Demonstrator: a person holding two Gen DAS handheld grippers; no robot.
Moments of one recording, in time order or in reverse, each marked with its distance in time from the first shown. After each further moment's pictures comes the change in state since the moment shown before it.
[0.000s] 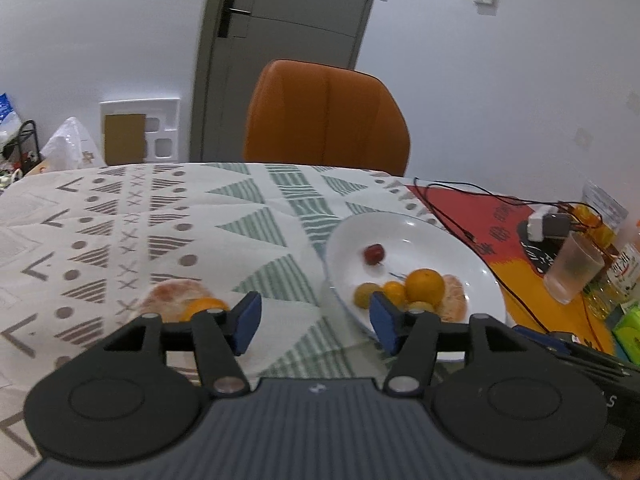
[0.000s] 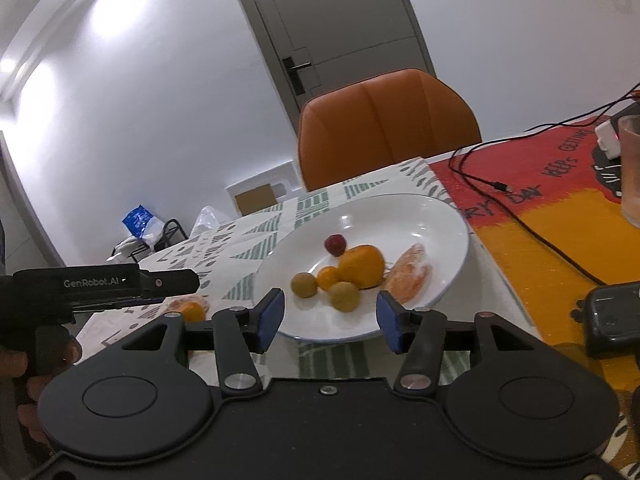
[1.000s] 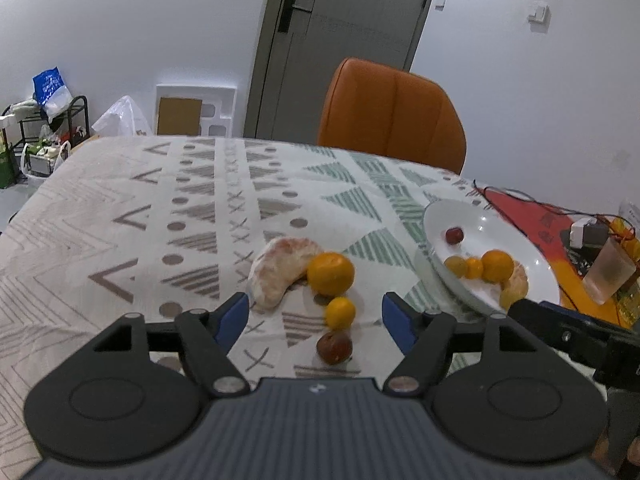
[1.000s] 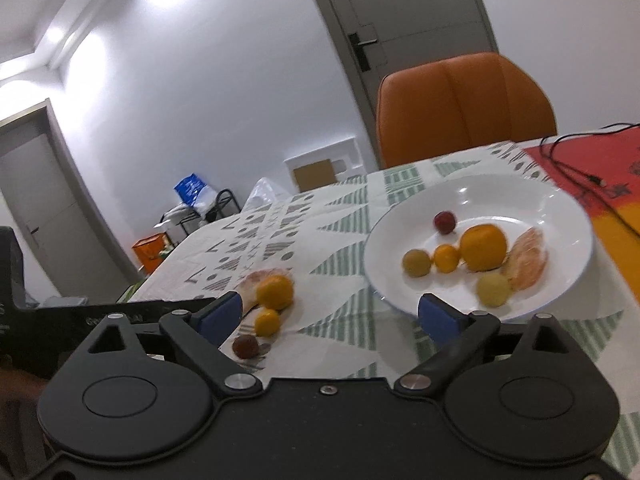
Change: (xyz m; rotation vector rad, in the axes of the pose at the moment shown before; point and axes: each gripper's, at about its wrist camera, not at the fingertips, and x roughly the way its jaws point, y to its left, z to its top) left arm -0.033 0.069 -0.033 -0.083 0.008 0.101; right arm 0.028 0.064 -0.011 -0.077 0.075 0.153
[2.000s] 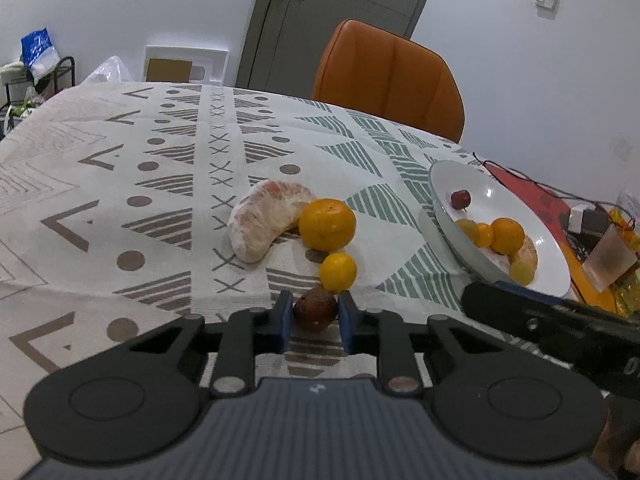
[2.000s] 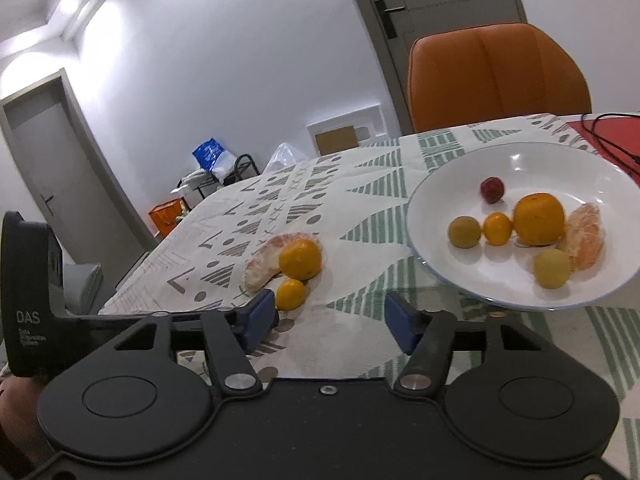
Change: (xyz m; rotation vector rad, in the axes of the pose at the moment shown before) left arm 0.038 0.008 -0.021 -0.054 0.079 -0.056; right arm 0.035 0.016 -0.009 -0.039 0.101 0.056
